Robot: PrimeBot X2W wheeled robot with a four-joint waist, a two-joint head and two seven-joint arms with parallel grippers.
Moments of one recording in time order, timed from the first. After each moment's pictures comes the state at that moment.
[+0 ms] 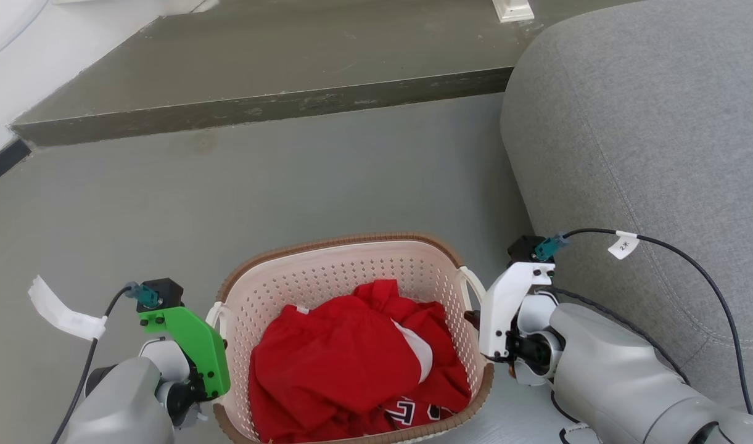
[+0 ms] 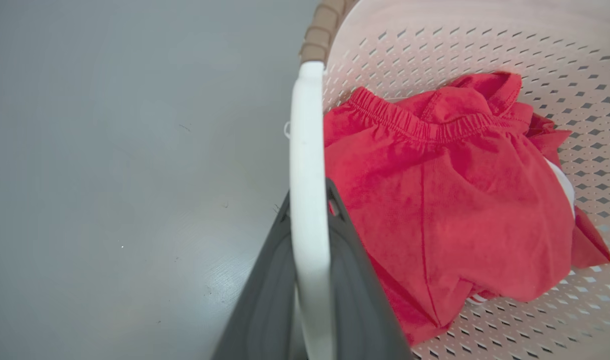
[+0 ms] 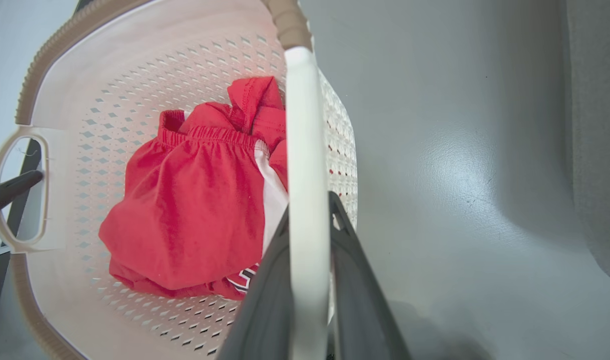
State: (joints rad) left arm -0.59 0.14 -0.75 1.11 -0.97 -0.13 0.22; right arm -0.67 -0.05 1.10 1.09 1.24 0.03 0.24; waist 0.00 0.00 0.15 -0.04
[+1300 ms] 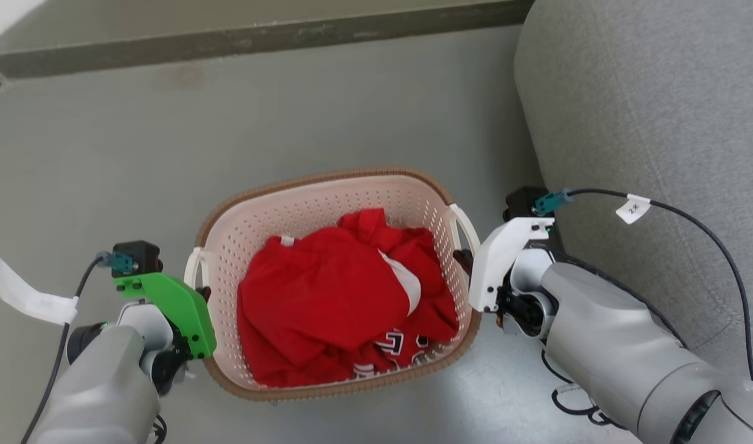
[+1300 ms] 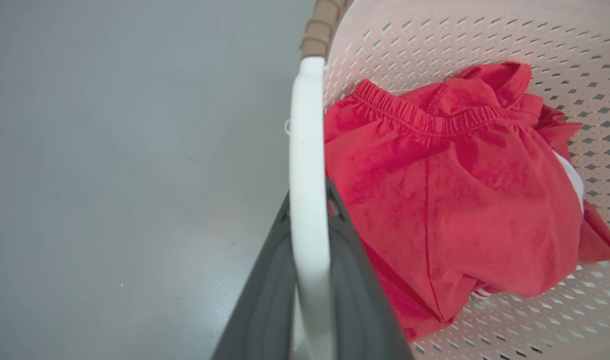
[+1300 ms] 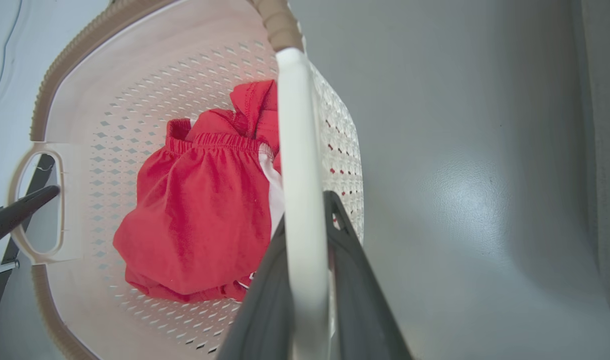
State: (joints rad) left arm -0.65 0.17 -0.75 1.09 -0.98 -0.13 0.09; right arm -0.76 -0.05 1.11 1.05 1.25 0.03 0.11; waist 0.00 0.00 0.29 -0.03
